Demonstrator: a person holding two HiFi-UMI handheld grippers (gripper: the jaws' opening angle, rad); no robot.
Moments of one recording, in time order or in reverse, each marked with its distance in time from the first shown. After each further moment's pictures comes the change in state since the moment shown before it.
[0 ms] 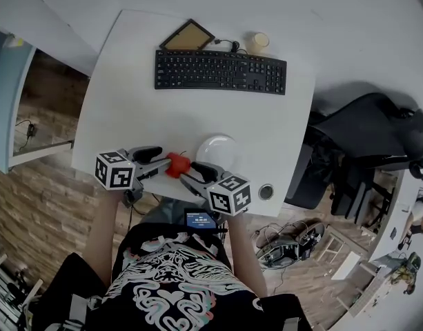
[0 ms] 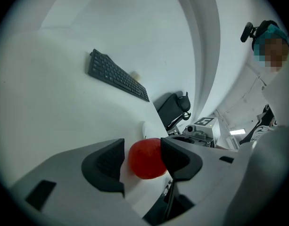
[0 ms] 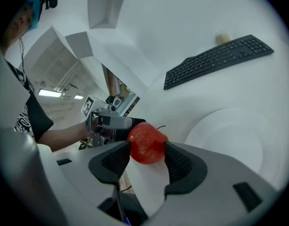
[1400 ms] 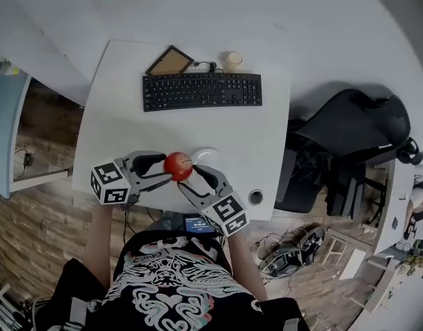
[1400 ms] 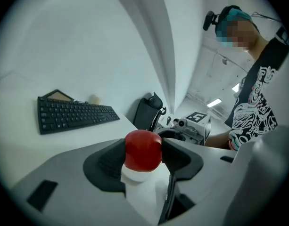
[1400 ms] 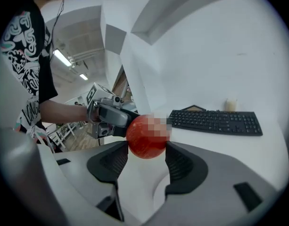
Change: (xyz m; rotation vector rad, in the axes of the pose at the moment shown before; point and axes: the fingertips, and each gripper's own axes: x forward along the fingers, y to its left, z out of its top) left arm -0.010 -0.088 0.060 0.460 -0.055 -0.213; right arm -0.053 0.033 0.061 -0.445 -0.202 -0.209
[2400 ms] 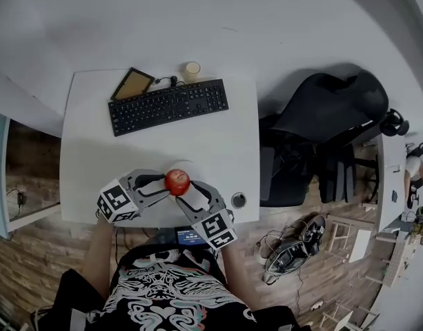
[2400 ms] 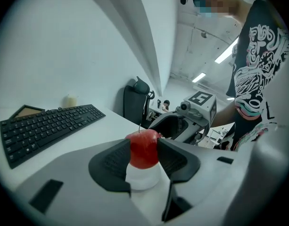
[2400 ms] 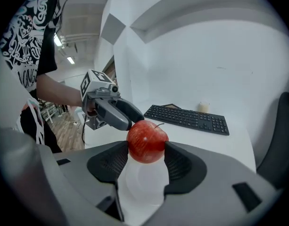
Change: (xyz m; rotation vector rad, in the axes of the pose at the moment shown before) left arm 0.078 -0.012 -0.022 0.291 0.153 -0.096; right arm -0.042 -0.045 -0.038 -0.069 0.039 -0.258
